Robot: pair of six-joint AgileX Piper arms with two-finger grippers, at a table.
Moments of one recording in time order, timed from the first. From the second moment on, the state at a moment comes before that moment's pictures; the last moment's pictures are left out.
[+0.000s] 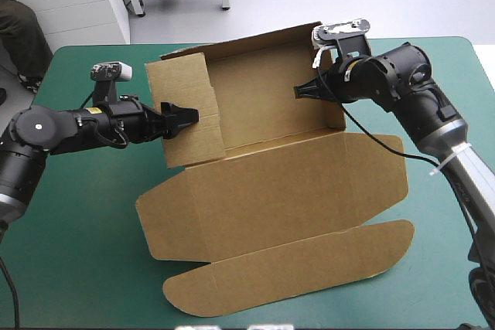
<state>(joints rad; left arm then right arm) -0.13 1.25 -1.22 -0.84 0.88 0.35 0.46 1.56 -1.73 -0.09 1.01 0.18</state>
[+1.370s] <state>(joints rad) -0.31 1.29 -1.23 -0.33 0.60 -0.03 0.62 1.55 -1.73 -0.35 1.05 0.44</state>
